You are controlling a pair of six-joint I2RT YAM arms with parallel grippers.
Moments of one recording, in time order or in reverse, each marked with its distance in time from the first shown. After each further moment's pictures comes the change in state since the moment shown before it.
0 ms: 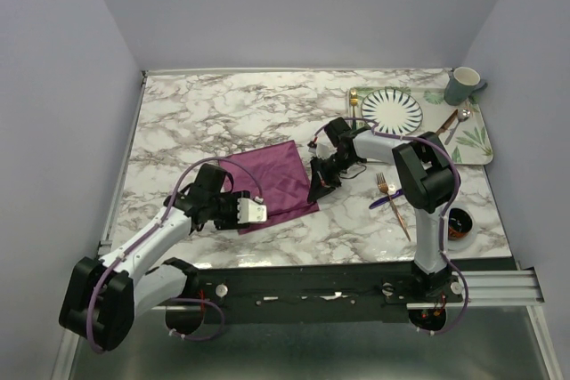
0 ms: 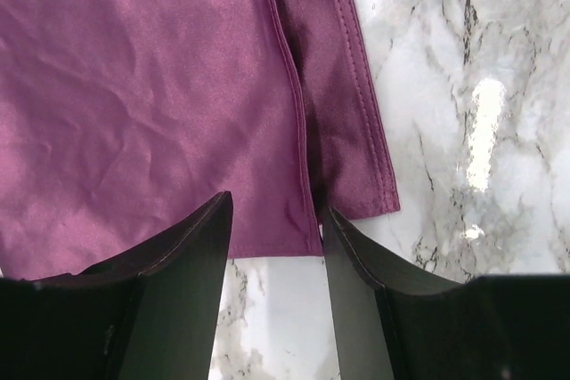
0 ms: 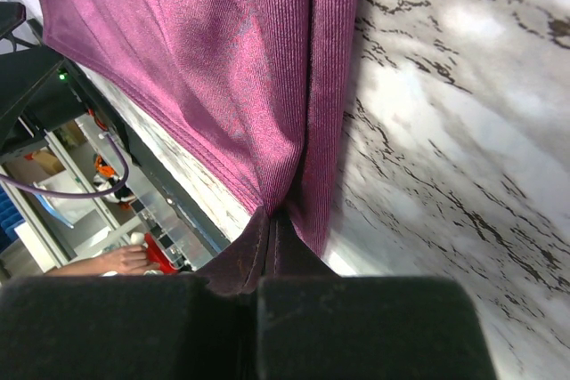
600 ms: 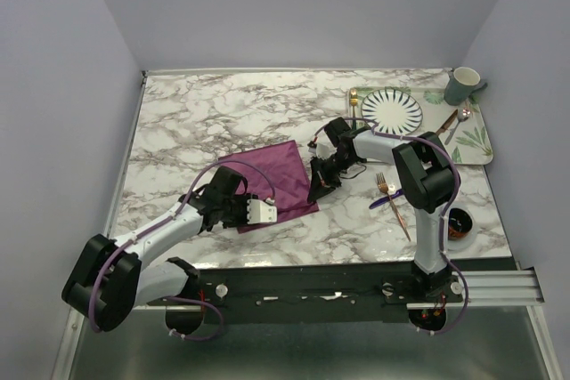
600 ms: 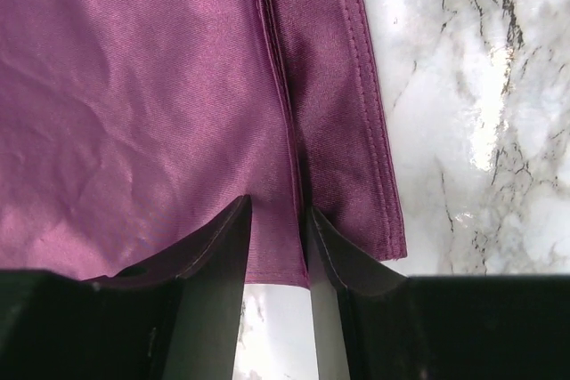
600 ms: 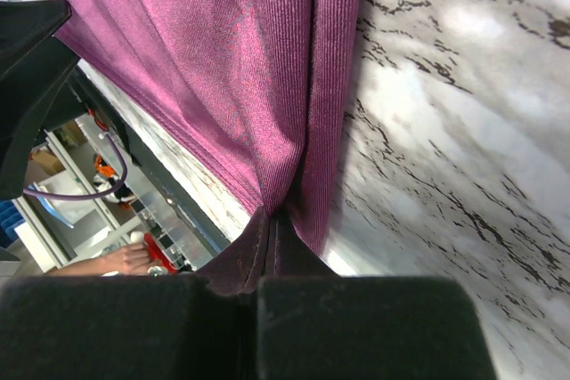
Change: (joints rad) left arm -0.142 0.109 -0.010 0.126 -0.162 -0.116; right arm 0.000 0.000 0.000 0.000 0.000 0.000
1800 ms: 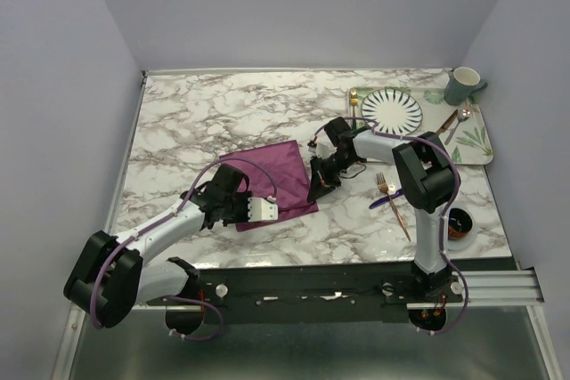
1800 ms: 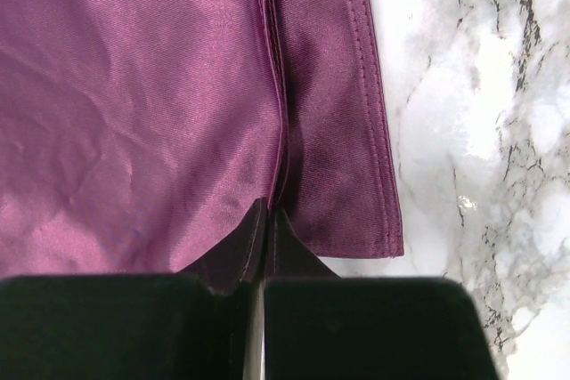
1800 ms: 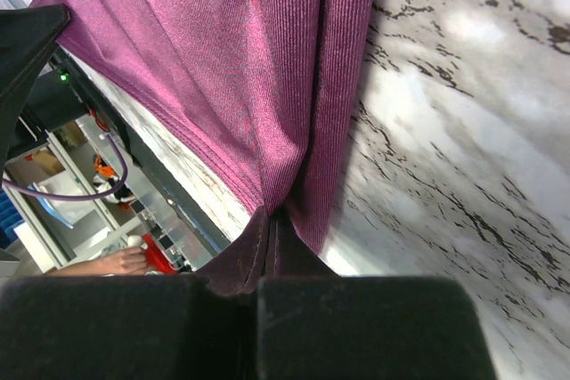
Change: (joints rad) left arm -0.005 0.027 0.031 -0.025 -0.032 0.000; right arm 0.000 0.000 0.004 0.000 -0.001 0.000
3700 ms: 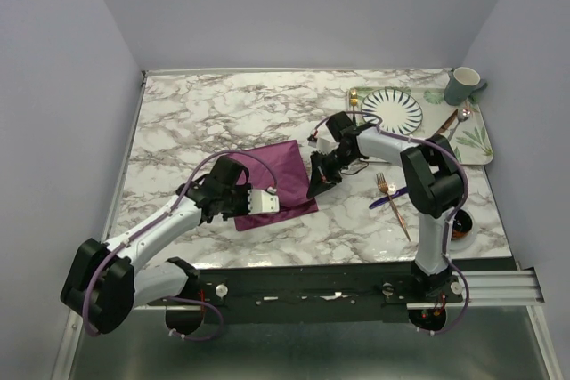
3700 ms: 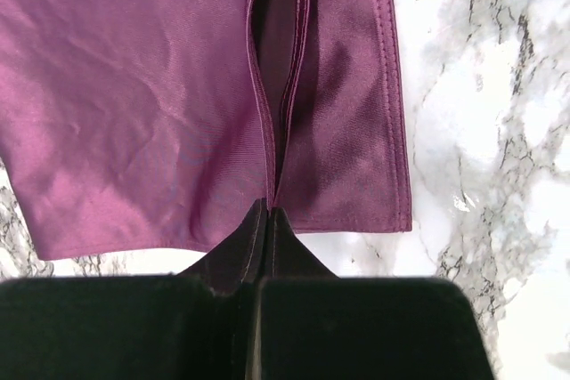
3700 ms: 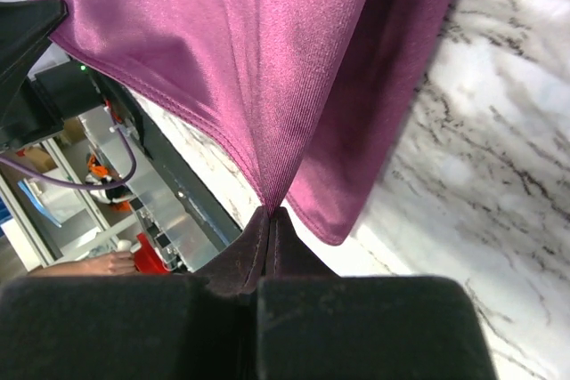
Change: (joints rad) left arm -0.002 -0.031 0.098 -0.113 -0.015 -0.038; right arm 0.000 -0.056 0.005 -0.019 -0.010 -0.011
